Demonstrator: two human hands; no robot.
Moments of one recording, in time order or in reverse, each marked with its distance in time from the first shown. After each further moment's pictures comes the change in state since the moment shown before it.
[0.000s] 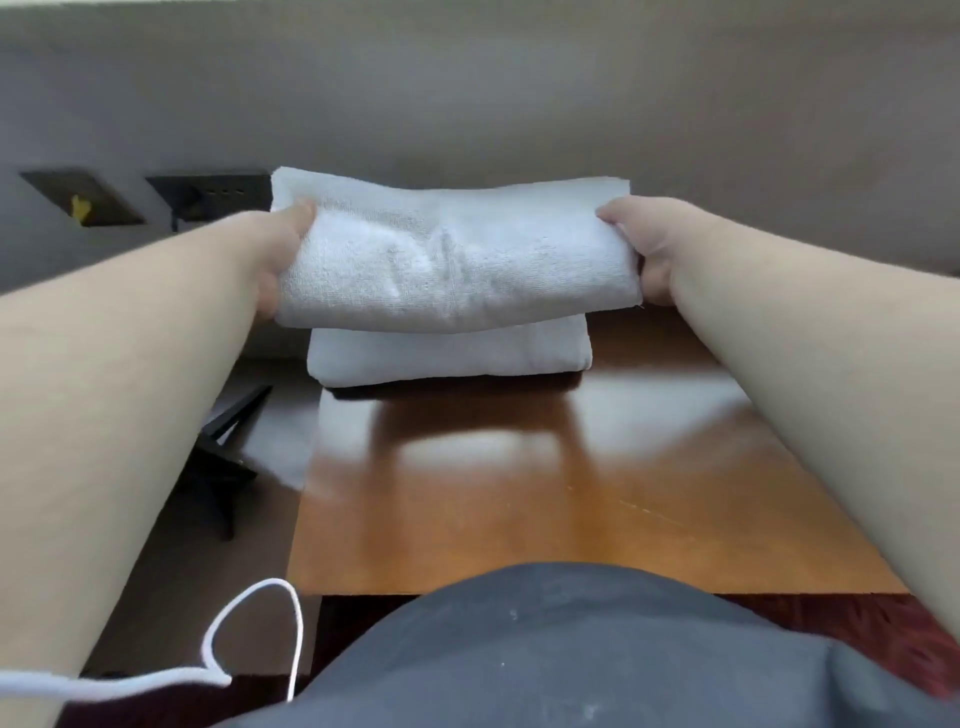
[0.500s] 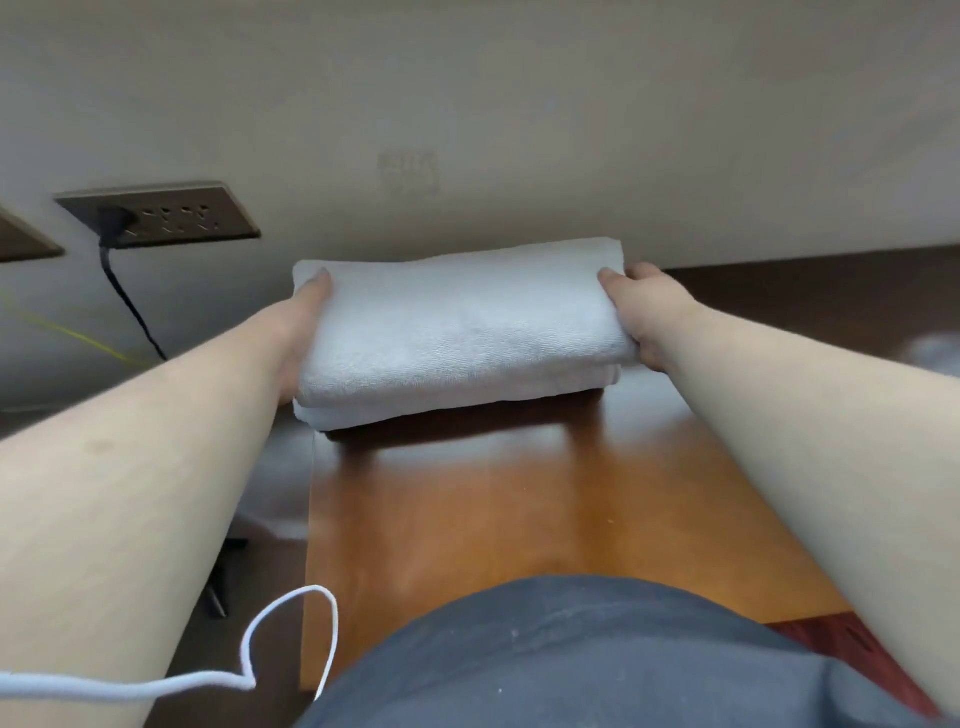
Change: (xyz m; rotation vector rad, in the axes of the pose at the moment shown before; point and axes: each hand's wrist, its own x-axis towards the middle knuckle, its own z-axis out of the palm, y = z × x) left_hand 0.101 -0.061 0.018 -0.069 -0.184 -0.141; right_hand 0.071 0.075 0.024 -0.196 0.232 -0.116
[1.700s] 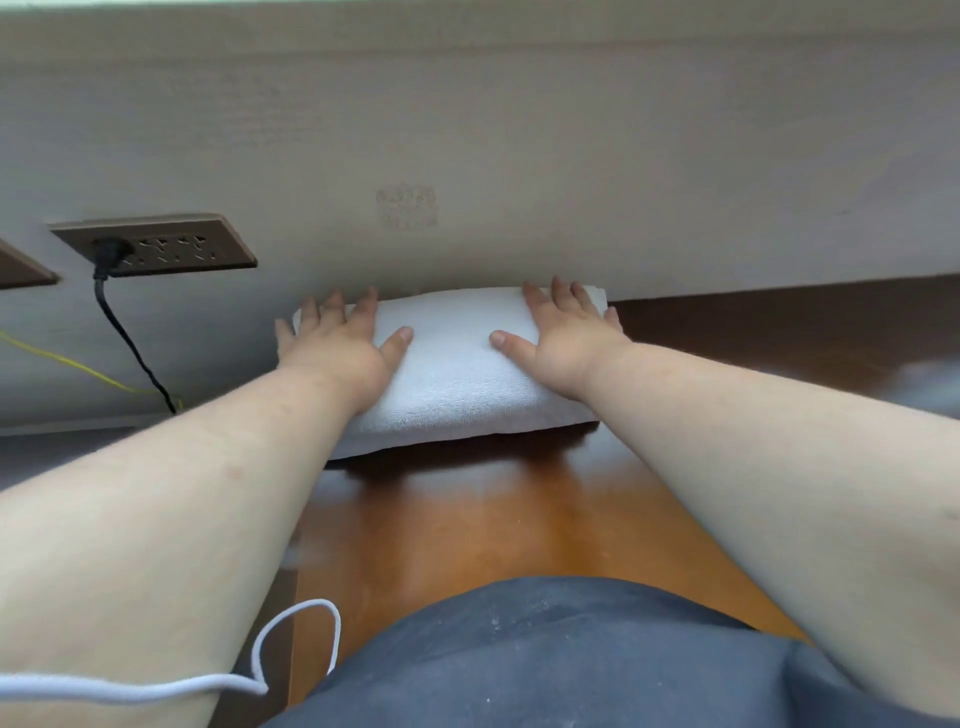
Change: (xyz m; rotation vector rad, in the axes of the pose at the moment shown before) left_hand -0.002 0.000 0.048 1.502 0.306 0.480; right_hand -0.014 -0.015 0.045 -1.120 -0.132 -0.442
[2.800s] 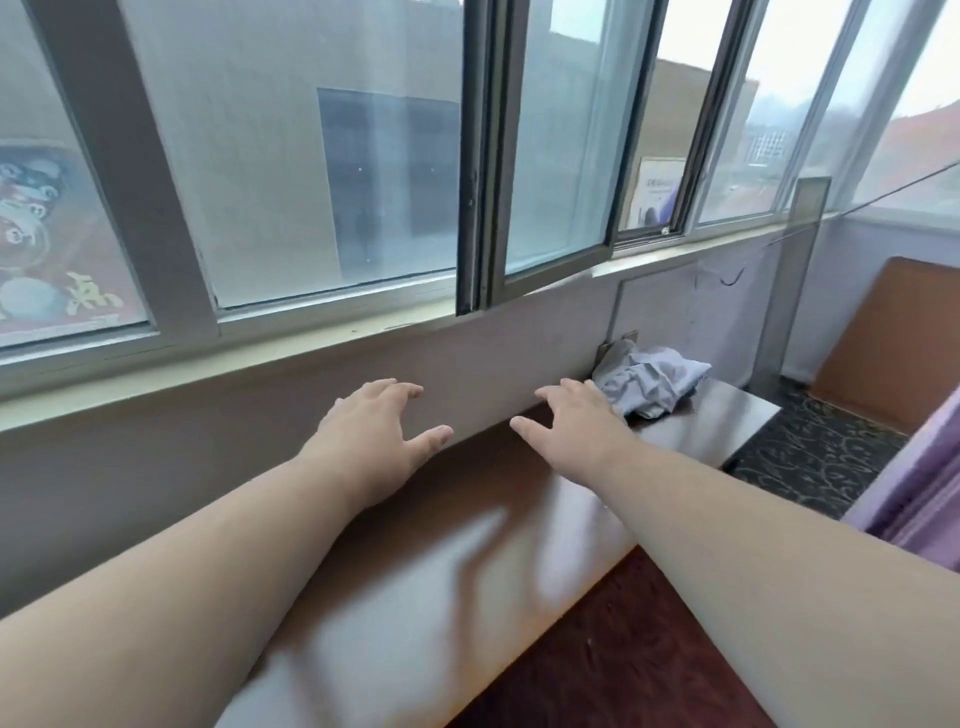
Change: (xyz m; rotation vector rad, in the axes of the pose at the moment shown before) left_hand -0.313 0.390 -0.210 -0.330 0.337 0.884; right_hand -0.389 0.336 -0.206 0.145 0.617 0.481
